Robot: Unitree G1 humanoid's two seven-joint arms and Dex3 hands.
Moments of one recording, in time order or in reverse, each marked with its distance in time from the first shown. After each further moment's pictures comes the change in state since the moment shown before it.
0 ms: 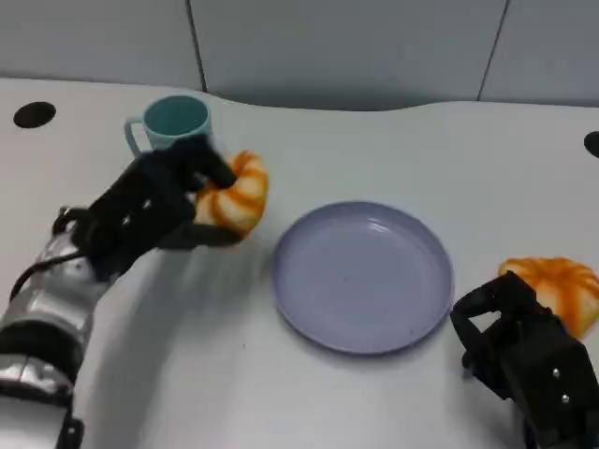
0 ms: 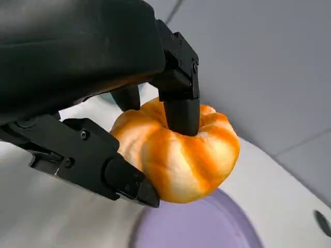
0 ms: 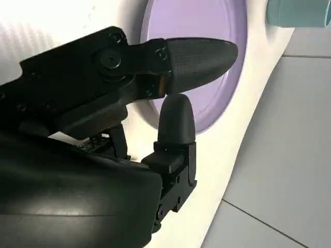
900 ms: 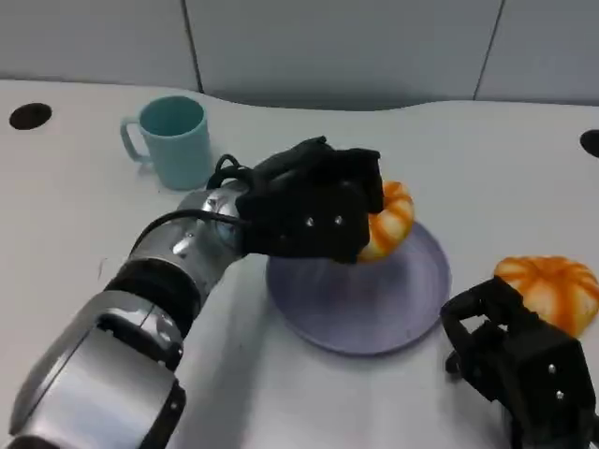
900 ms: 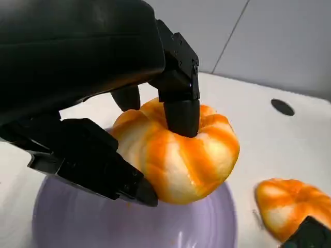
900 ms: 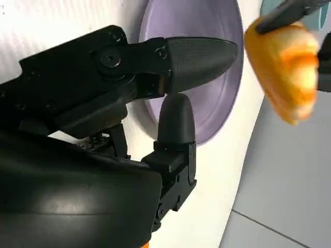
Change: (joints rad) left arm -0.196 -0.209 -0.302 0.051 0.294 0.092 0.040; right arm 0.003 0.039 0.004 -0.006 0.041 0.030 0.030
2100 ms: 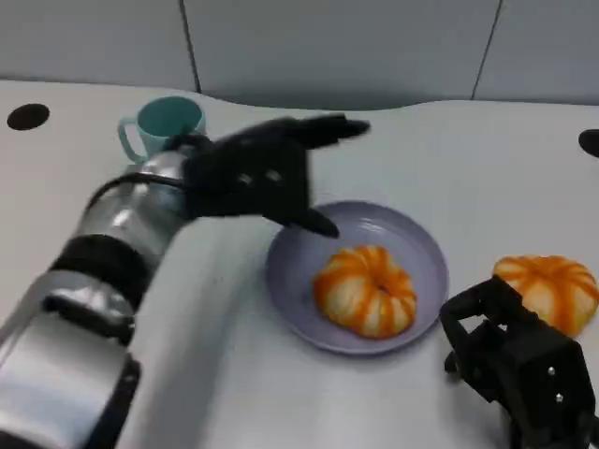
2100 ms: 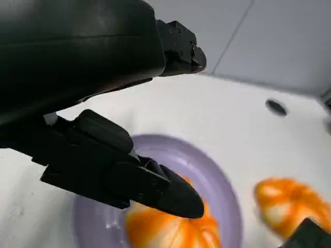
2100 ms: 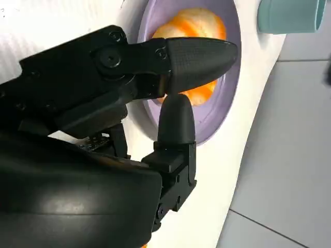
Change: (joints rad) left arm 0.000 0.132 0.151 -0.036 -0.209 -0.101 -0.293; right arm 0.008 0.002 0.001 -0.014 -0.006 0.001 -0.003
